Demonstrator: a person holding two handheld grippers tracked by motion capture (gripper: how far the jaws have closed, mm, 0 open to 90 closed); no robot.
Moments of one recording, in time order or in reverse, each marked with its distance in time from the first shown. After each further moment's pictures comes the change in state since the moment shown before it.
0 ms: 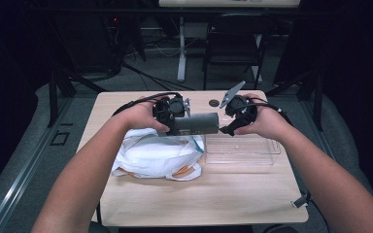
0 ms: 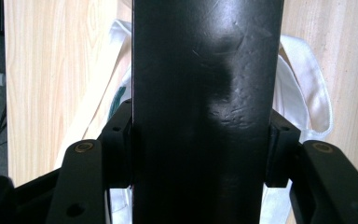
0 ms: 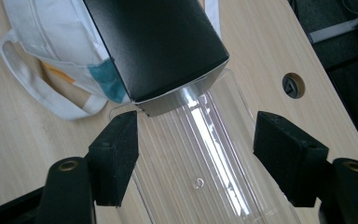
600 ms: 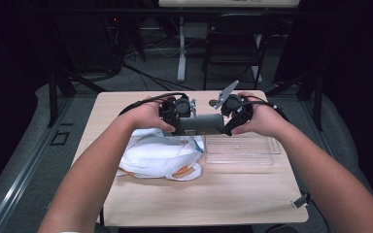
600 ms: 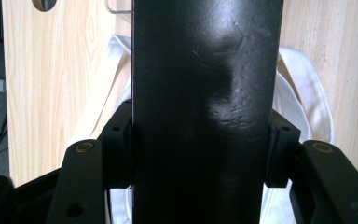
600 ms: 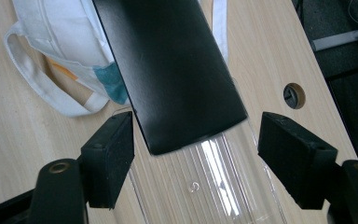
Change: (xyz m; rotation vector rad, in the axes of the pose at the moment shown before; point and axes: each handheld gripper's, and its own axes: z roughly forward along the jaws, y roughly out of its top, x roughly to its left) left arm 0.000 0.015 0.006 -0.014 0.005 0.014; right arm 0.002 0.012 0.002 0.019 0.009 -0.073
